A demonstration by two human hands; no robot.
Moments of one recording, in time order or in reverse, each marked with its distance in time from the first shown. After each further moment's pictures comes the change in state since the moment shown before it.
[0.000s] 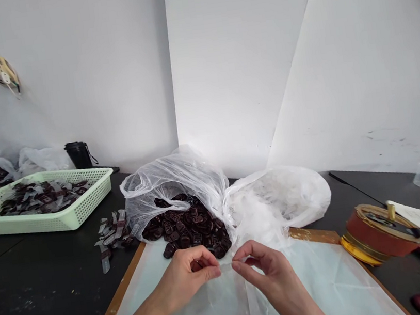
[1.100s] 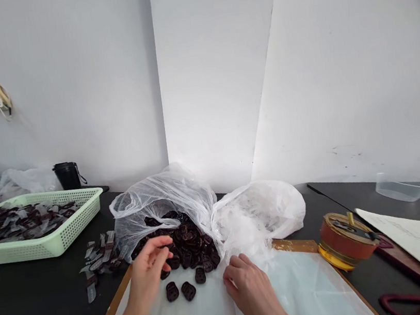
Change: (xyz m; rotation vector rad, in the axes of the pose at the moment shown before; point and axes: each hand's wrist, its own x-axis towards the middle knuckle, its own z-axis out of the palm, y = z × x) left_hand 0.007 -0.006 -0.034 -0.210 0.571 0.069; right_hand 0.008 0.027 0.008 -1.024 0.084 -0.187
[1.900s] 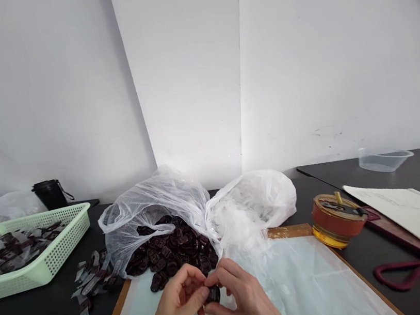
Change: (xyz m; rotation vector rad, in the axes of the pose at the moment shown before) left_hand -0.030 -0.005 0.032 -0.059 -0.602 -0.113; right_hand -0.012 -0.021 -0.003 0.619 0.173 -0.129
